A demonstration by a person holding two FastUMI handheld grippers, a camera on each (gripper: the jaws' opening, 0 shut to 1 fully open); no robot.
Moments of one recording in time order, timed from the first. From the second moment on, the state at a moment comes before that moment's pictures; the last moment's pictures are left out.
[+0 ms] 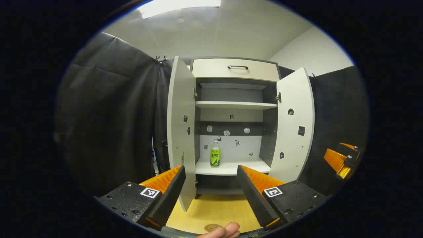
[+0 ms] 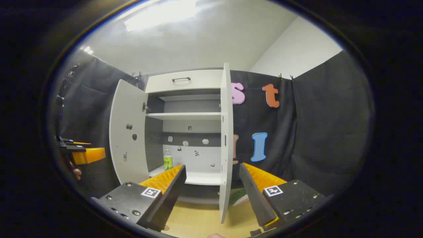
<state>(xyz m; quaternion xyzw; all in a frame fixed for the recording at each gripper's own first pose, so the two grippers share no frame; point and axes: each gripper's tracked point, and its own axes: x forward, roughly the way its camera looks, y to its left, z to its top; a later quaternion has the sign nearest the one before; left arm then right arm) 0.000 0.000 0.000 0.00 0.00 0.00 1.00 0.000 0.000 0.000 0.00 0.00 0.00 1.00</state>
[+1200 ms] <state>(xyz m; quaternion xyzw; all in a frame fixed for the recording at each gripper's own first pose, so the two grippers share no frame) 0.161 -0.001 -0.029 0.00 0.01 -0.03 1.00 0.110 0.042 -0.029 0.00 0.01 -0.01 1.00</state>
